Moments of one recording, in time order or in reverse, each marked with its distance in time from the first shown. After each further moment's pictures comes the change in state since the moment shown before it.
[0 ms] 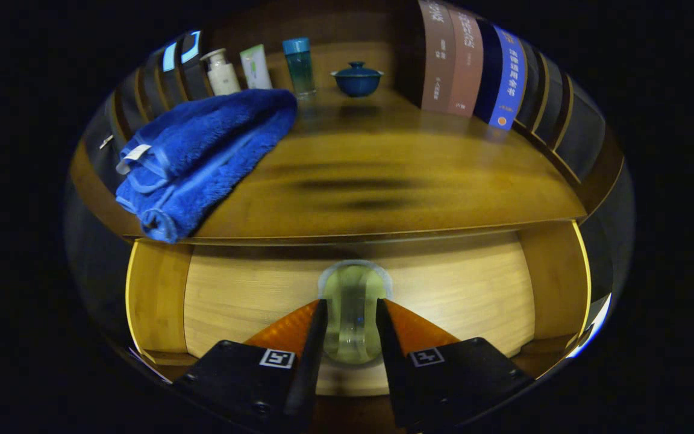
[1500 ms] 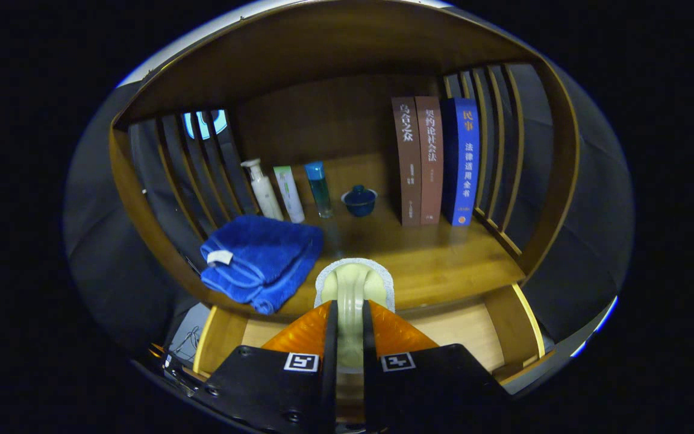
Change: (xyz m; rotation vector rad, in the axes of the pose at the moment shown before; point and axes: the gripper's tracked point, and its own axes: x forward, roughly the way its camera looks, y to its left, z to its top) arm -0.139 0.005 0.109 0.032 -0.453 0.117
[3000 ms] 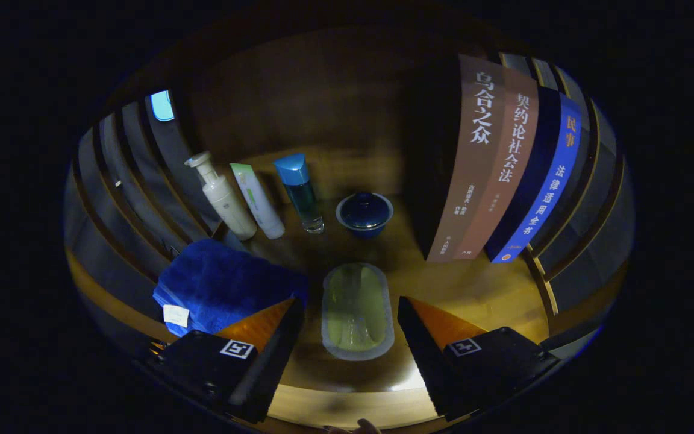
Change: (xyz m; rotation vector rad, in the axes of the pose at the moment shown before) arm 0.119 0.001 0.040 -0.037 0.200 -0.041
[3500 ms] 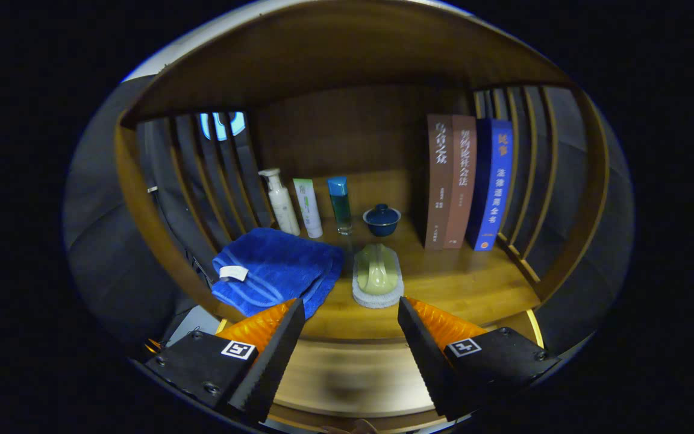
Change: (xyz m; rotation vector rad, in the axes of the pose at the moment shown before) arm -0.129 0.022 -0.057 -0.034 -0.303 0.070
